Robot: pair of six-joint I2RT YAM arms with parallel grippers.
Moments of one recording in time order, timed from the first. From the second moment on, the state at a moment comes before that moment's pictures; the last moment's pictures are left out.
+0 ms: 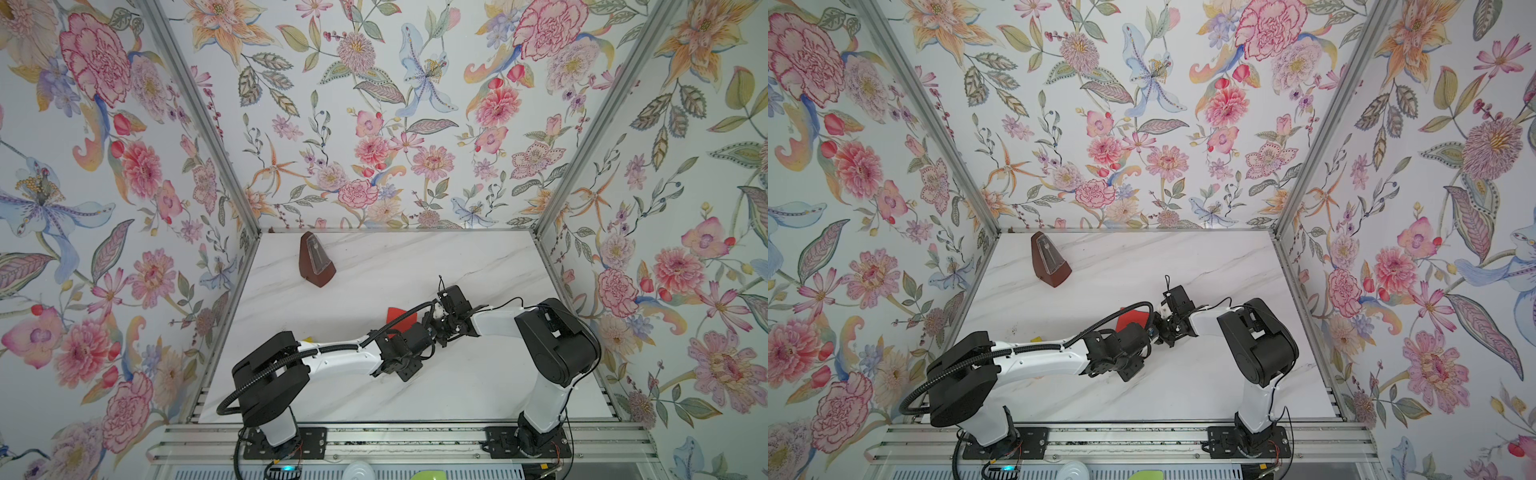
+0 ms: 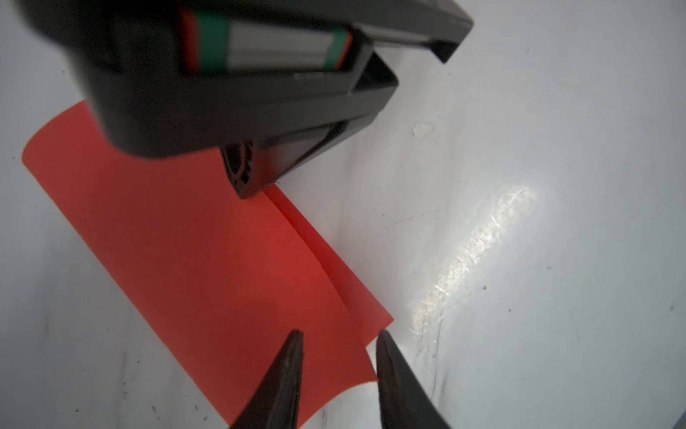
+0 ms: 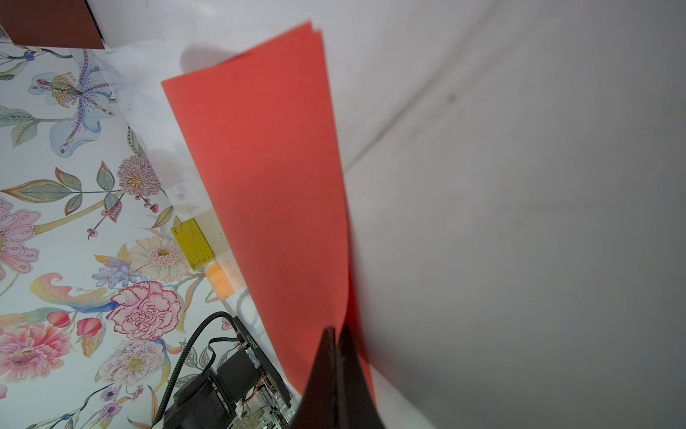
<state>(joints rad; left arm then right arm) -1.10 1.67 0.99 -0.45 -0.16 -0.11 0.54 1.83 0.85 -0.05 -0.65 0.96</state>
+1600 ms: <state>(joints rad) -1.09 1.68 0.99 -0.47 -0.13 -0.15 0.54 1.83 0.85 -0.06 -0.65 0.95</state>
